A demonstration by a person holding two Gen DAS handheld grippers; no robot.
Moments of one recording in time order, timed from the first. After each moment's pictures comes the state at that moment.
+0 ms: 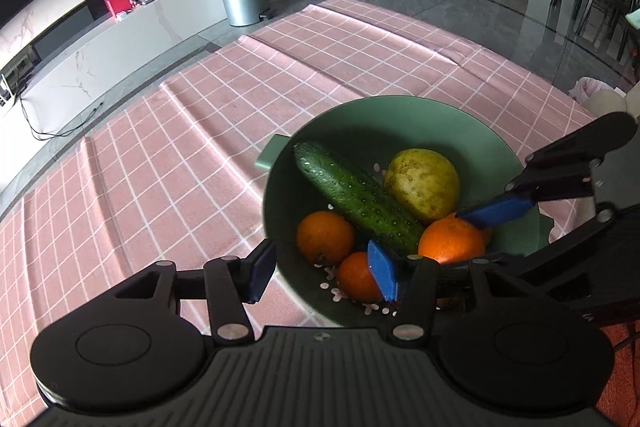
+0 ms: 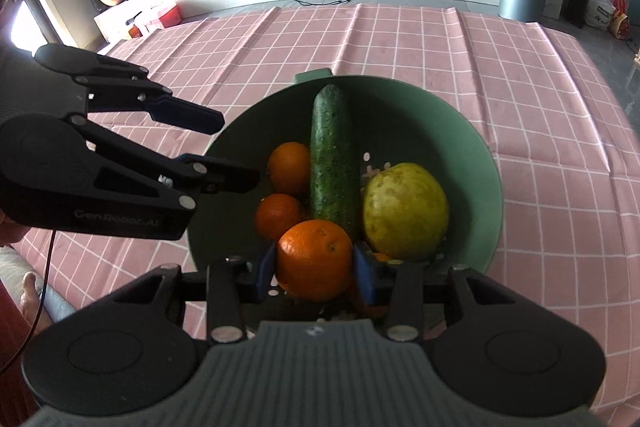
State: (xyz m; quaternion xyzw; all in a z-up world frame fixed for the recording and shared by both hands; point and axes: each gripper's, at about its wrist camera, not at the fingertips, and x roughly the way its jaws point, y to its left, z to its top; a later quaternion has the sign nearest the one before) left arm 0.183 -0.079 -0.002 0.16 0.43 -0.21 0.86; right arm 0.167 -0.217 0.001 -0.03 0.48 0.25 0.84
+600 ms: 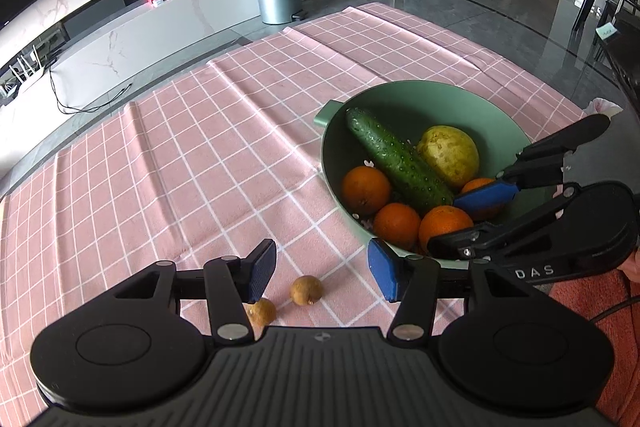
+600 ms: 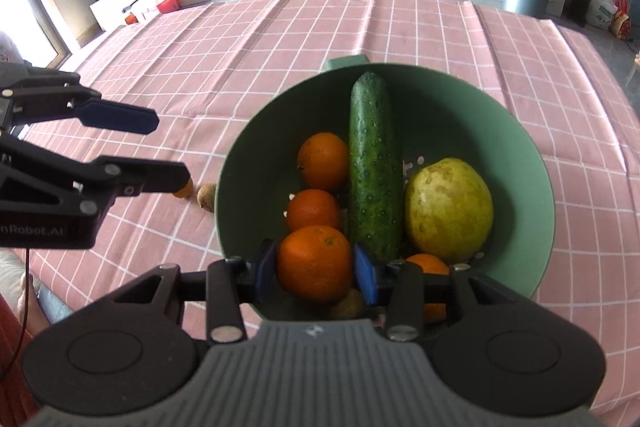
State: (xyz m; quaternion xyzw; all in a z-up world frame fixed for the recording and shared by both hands) left arm 0.150 -0.033 0.004 0.13 0.43 -0.18 0.88; right arm 0.165 -0.186 -0.008 -0.05 0.48 0.24 0.84
